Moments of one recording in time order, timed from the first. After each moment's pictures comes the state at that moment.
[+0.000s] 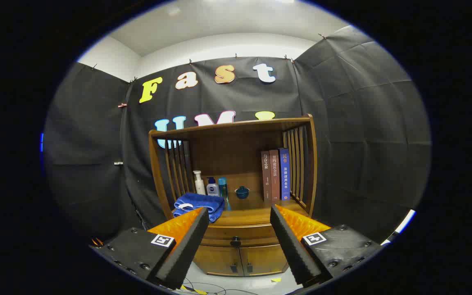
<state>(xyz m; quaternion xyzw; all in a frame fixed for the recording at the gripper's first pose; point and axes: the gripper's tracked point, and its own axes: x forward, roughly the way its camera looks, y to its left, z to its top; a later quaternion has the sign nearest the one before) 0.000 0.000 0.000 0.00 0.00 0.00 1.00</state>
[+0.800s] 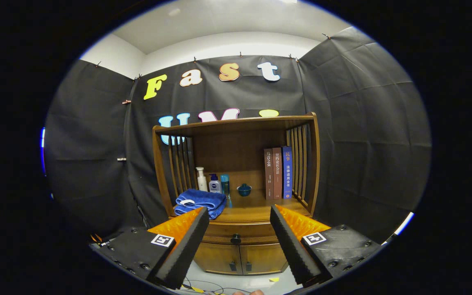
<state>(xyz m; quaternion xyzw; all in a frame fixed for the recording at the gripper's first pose) -0.003 0.003 -0.005 0.00 0.00 0.01 1.00</state>
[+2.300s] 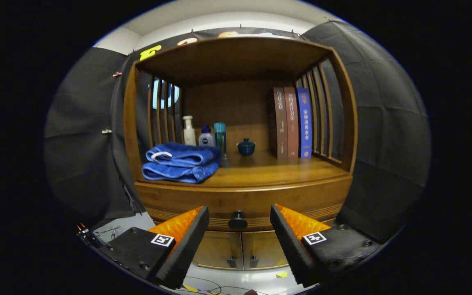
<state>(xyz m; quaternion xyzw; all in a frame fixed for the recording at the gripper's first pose) 0.139 0.017 -0.209 -0.02 0.09 0.00 1.00</state>
